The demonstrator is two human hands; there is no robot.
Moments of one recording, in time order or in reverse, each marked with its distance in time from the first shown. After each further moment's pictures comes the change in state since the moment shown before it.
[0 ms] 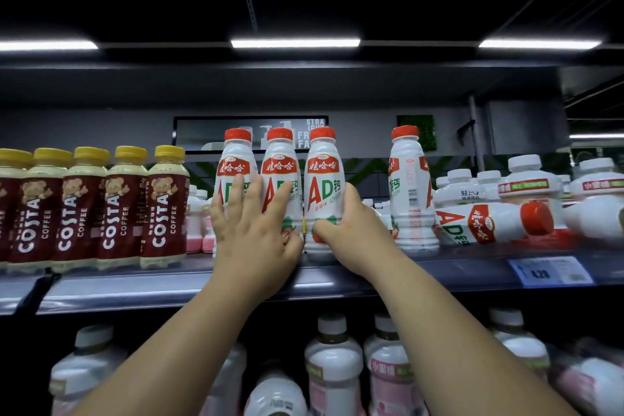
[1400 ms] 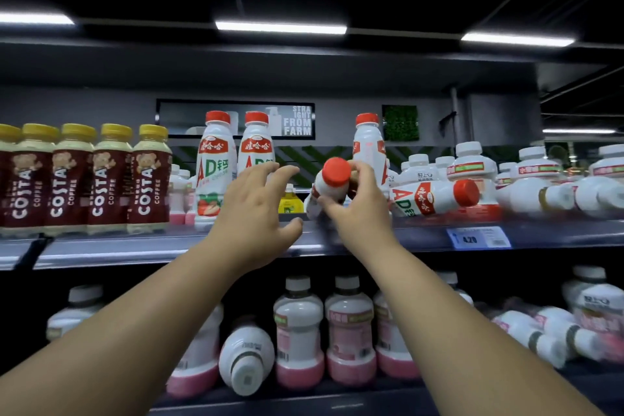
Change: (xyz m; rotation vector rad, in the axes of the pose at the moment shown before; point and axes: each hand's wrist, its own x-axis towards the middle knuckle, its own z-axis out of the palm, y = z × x) left_hand -0.019 0.037 -0.046 -0.248 -0.085 0.199; right_hand -0.040 0.028 -0.035 0.253 0.301 -0.209
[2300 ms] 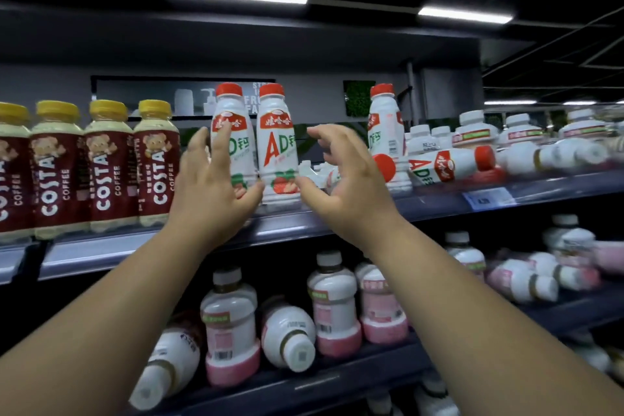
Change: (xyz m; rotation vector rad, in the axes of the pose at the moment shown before) left_hand -0.005 -0.106 -0.009 -0.149 0.047 -0.172; right_hand -0.030 -0.075 0.049 -0.238 0.015 -0.332
